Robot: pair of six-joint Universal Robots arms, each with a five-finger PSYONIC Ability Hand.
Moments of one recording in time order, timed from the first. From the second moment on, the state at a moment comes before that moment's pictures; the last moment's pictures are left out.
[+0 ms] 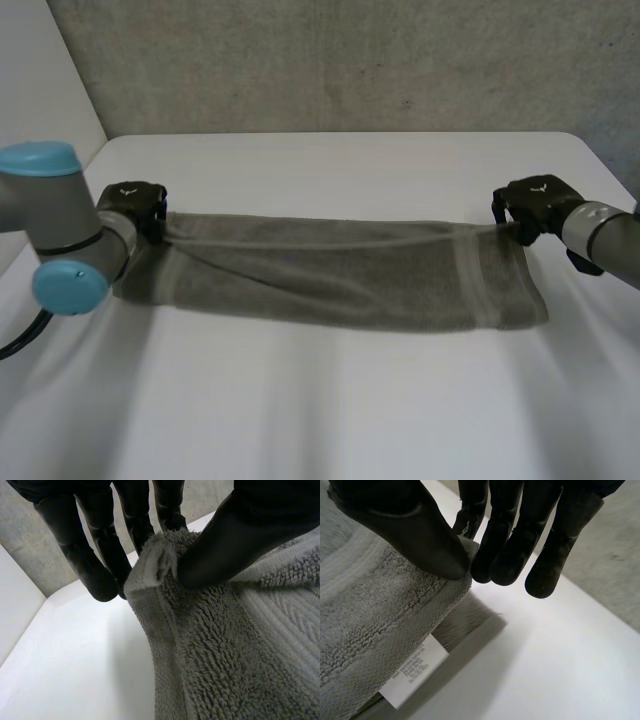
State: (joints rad) left arm 4.51 -2.40 -1.03 3.13 -1.59 3.37; right arm 1.64 -0.82 1.05 0.16 1.17 2.66; left_hand 1.43 1.50 1.55 1.52 1.49; right_hand 1.33 1.34 1.33 1.33 1.17
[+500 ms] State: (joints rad) left arm 4.45 -2.58 -0.73 3.10 -1.65 3.36; right arm 1.72 -0.69 0.94 -0.06 1.37 2.76; left_hand 0.26 0.26 0.25 0.26 0.23; right_hand 0.25 0.25 0.24 0.25 0.06
